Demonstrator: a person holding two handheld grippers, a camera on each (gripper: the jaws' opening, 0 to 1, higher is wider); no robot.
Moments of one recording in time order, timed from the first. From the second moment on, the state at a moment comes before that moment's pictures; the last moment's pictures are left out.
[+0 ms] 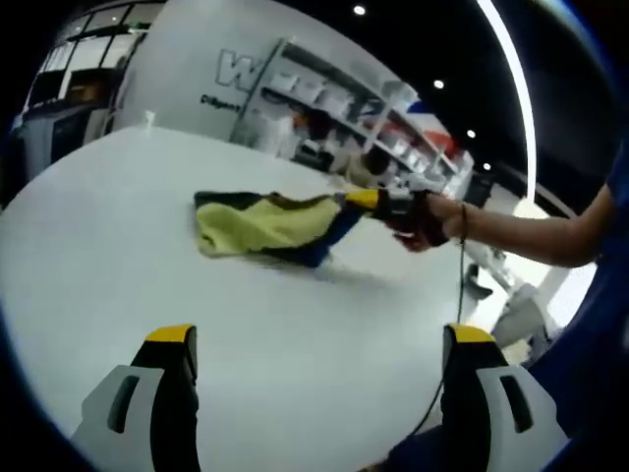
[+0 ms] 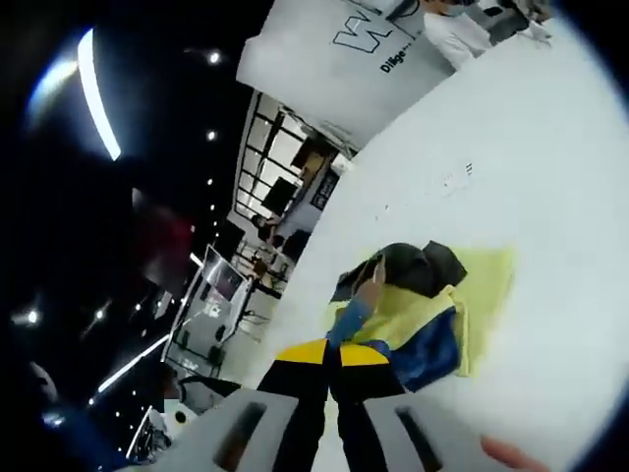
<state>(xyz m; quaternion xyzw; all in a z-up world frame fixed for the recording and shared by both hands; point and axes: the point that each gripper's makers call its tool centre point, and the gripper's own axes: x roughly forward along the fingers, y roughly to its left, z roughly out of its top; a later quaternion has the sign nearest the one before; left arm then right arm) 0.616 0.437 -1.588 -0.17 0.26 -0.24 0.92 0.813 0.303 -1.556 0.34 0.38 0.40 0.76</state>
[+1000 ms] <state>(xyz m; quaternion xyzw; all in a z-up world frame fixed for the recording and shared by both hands) 0.612 0.371 -1.579 -0.14 0.27 -0.33 0.89 0.642 0.191 -1.559 0.26 0.42 0.48 0.73</state>
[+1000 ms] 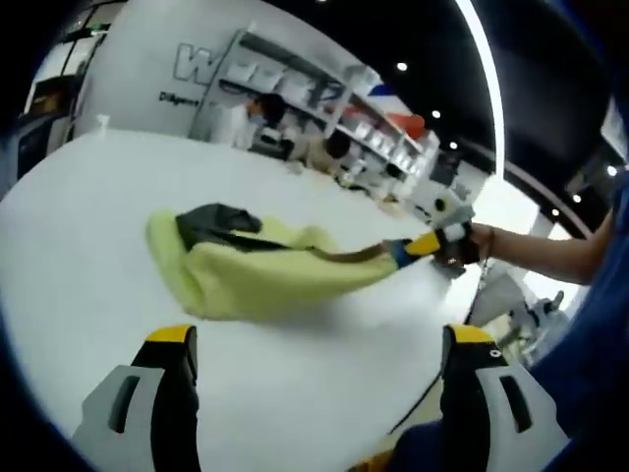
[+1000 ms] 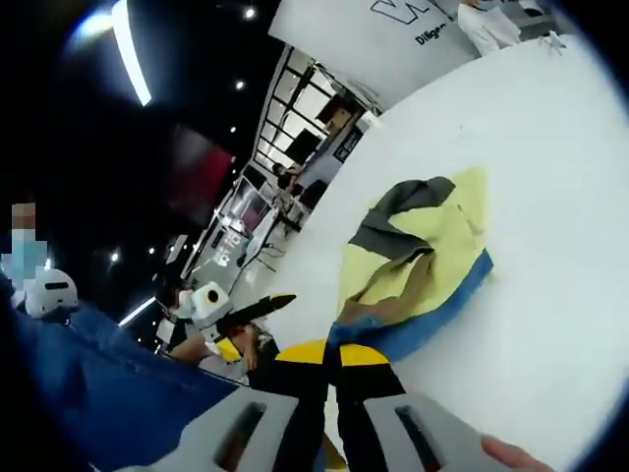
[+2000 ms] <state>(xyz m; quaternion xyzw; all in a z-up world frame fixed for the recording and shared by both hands) 0.677 0.277 -1.586 0.07 0.26 -0.52 0.81 0.562 0.132 -1.575 0.37 0.36 0.41 0.75</state>
